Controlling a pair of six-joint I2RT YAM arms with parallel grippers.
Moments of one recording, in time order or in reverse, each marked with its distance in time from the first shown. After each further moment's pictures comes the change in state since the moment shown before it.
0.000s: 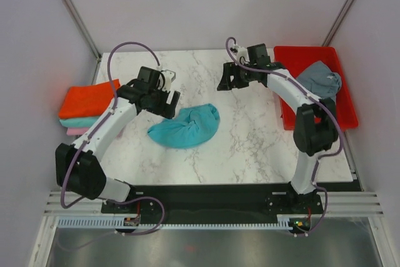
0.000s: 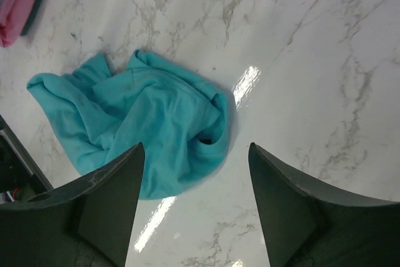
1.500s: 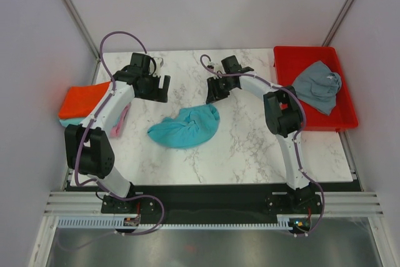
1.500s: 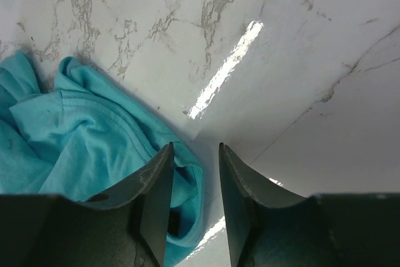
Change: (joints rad) left arm 0.146 0.214 0.166 0.002 0.011 -0.053; right arm 0.107 0.499 0.306 -0.050 -0.006 -0.060
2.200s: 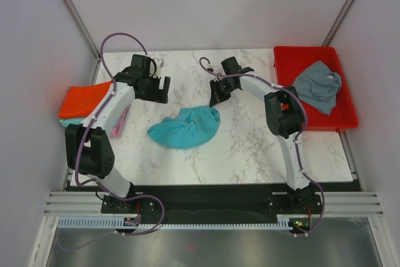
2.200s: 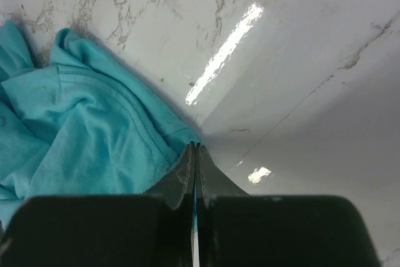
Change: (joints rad) left arm 0.000 -0.002 -0.028 0.029 -0.004 0.000; right arm 0.006 -0.026 -0.031 -0.059 0.004 -0.044
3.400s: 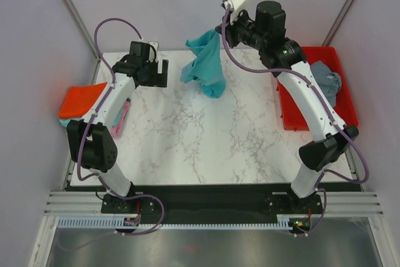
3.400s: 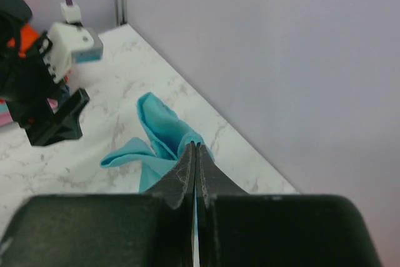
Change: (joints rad) left arm 0.001 0.068 0.185 0.017 -0.105 -0.073; right arm 0.051 -0.552 0.291 0.139 0.227 -0.291
